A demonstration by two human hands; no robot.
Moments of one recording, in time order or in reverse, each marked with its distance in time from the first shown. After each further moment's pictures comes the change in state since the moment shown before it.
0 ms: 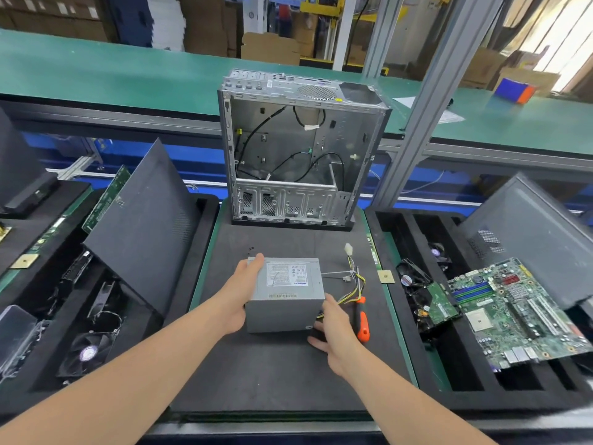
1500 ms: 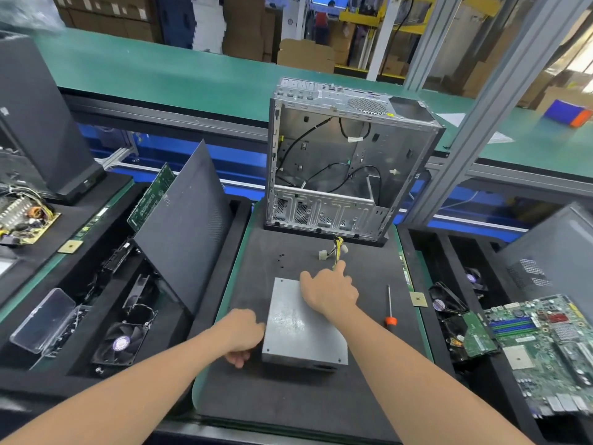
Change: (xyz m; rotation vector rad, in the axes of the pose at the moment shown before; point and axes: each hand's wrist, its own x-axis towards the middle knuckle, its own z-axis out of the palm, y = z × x) left_hand 0.006 -0.040 -0.063 0.976 -0.038 -0.057; right_hand 0.042 -0.075 0.090 -1.369 0.190 -0.341
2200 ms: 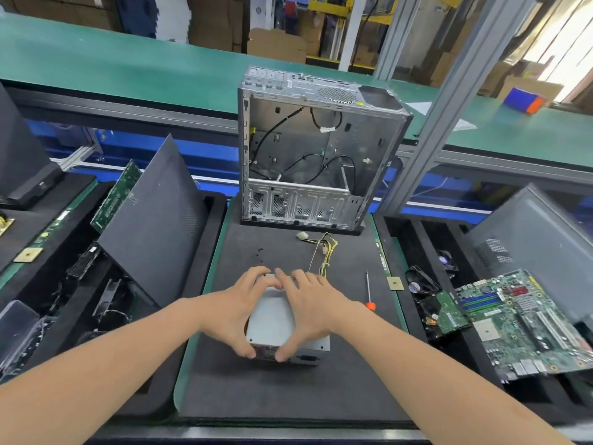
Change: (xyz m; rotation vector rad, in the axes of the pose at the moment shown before) left_hand 0.020 0.002 -0.032 0.410 0.029 0.900; right_hand -0.041 0.034 -0.013 -0.411 -0.192 -0.627
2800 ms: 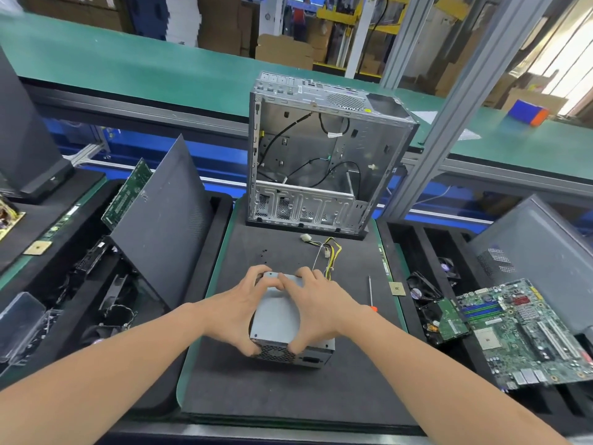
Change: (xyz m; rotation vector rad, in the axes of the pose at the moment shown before) left_hand -0.005 0.000 0.012 -0.048 0.156 0.036; right_hand -0.010 -0.001 -0.005 -0.027 0.136 -0.060
